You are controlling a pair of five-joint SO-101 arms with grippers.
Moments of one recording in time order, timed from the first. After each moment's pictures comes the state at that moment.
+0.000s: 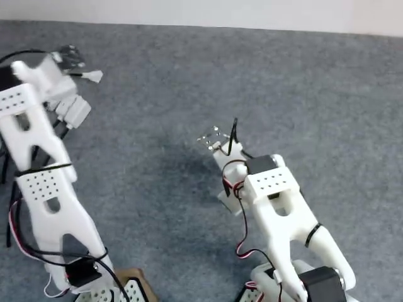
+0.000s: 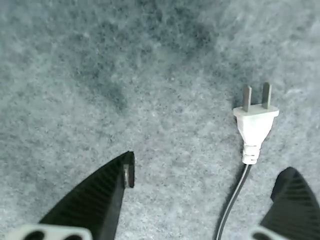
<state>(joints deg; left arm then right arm) -32.6 60.6 -92.4 100.7 -75.6 -24.6 -22.0 46.3 64.3 26.1</state>
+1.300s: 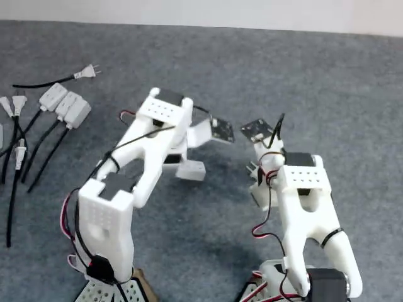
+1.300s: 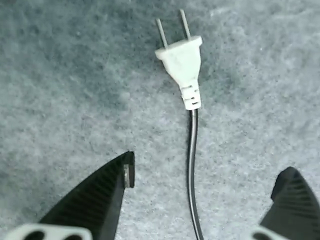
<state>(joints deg) 13.8 31.4 -9.5 91.2 -62.8 -6.8 -22.0 46.3 66.6 30.5</state>
